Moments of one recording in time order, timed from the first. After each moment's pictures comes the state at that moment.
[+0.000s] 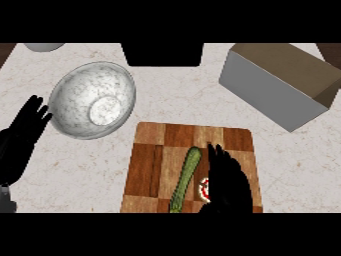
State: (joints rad) left arm -0.03 0.36 0.06 -1.61 0.34 0.03 0.22; right arm -0.07 -0.02 0.62 -1.75 0.90 0.25 1.12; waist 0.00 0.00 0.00
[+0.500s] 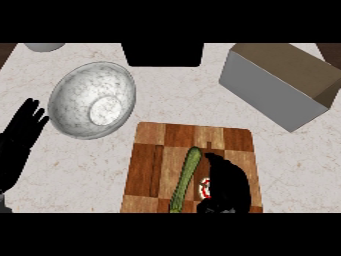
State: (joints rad) left arm 0.01 0.34 0.08 -1.68 0.33 0.02 0.24; right arm -0.07 -0.01 0.60 -1.68 0.91 0.22 1.09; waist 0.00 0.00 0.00
